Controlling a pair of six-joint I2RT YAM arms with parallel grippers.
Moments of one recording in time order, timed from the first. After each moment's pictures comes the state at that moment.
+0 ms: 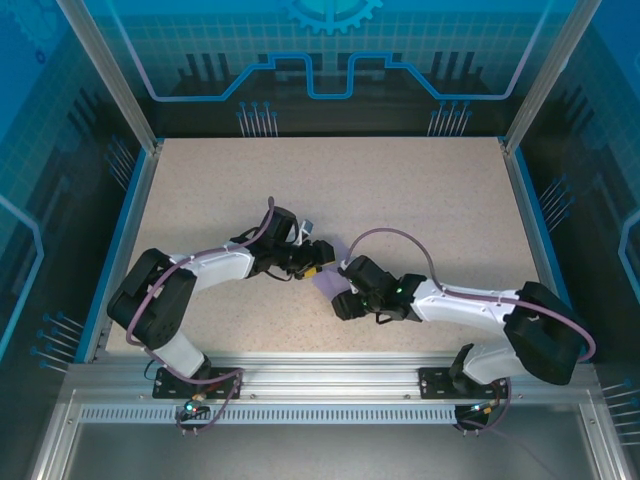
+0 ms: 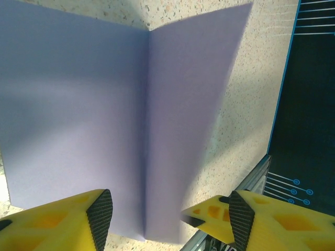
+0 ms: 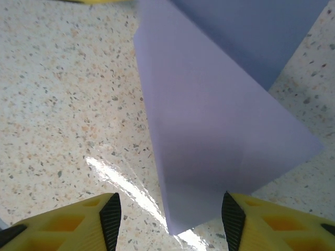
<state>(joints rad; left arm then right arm) -0.52 1.62 0.83 -0.03 0.60 -0.93 0.93 1.38 0.67 -0.30 0.02 0.47</state>
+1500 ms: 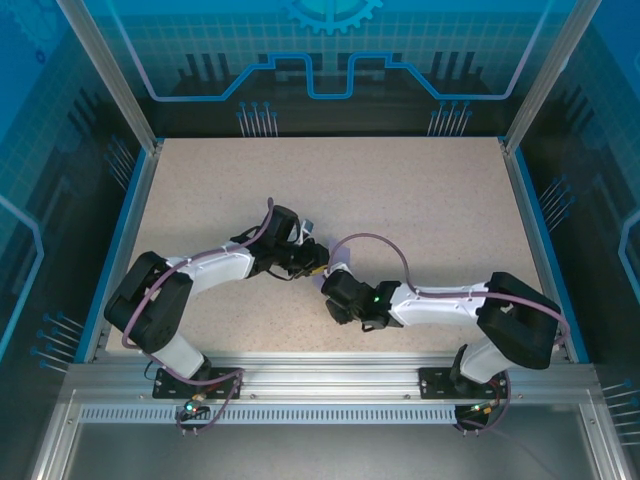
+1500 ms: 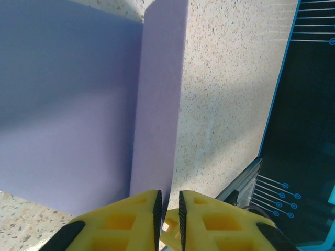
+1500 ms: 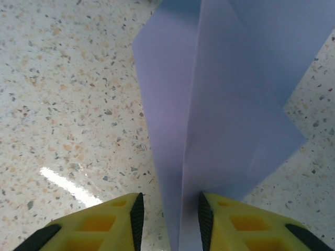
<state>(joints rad) -0.53 1.60 0.85 -0.07 0.58 -1.00 1.07 1.53 0.75 -0.29 0.26 0.50</state>
